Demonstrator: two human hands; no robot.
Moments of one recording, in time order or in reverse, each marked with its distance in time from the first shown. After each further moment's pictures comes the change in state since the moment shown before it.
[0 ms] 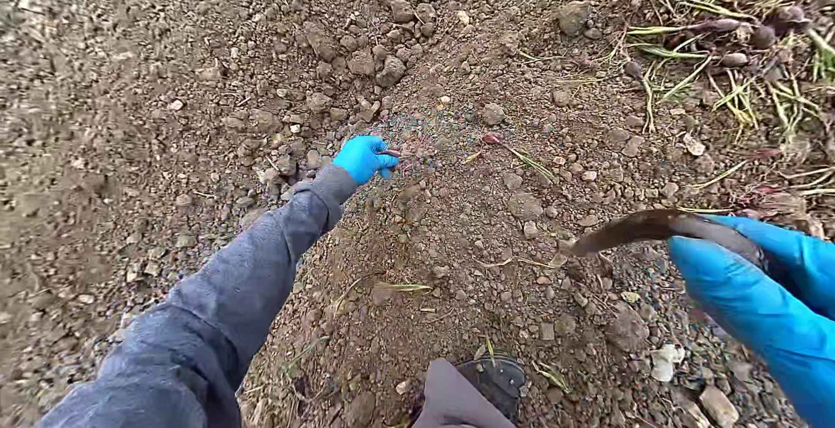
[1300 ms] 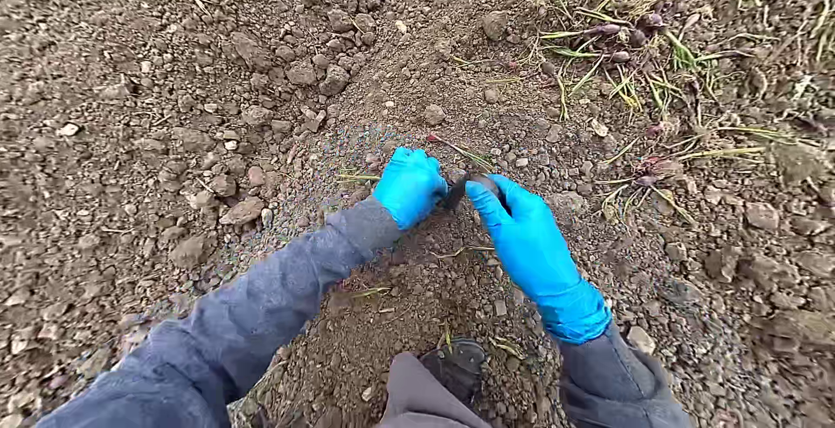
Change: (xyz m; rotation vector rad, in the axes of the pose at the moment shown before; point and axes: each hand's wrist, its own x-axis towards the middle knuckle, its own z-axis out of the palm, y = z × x) left_hand -0.047 0.118 0.095 0.535 0.054 0.844; right_hand 0.027 0.023 0.094 -0.060 0.060 0.167
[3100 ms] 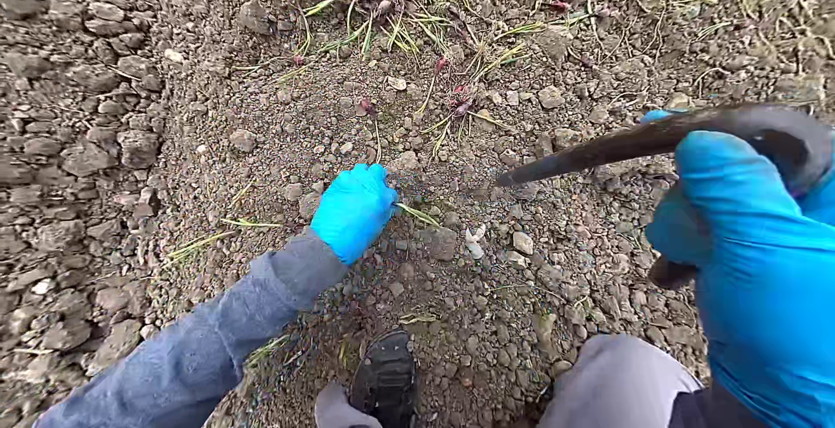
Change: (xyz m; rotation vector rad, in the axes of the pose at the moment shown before) left_hand 0.066 0.148 0.017 0.119 -0.186 0.264; right_hand -0.146 0.086 -0.218 0.242 0.616 0.105
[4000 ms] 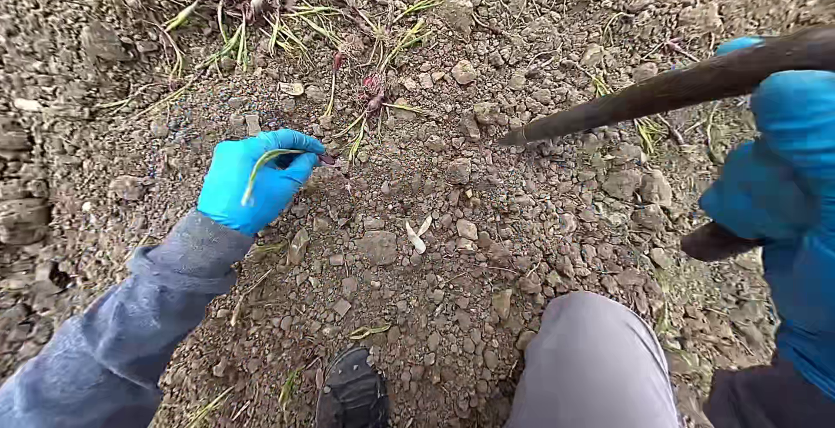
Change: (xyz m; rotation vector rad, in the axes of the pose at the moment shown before) left_hand 0.058 -0.014 -0.031 -0.387 0.270 -0.053; right_hand -0.022 -0.065 -0.032 -0.092 0.440 0.051
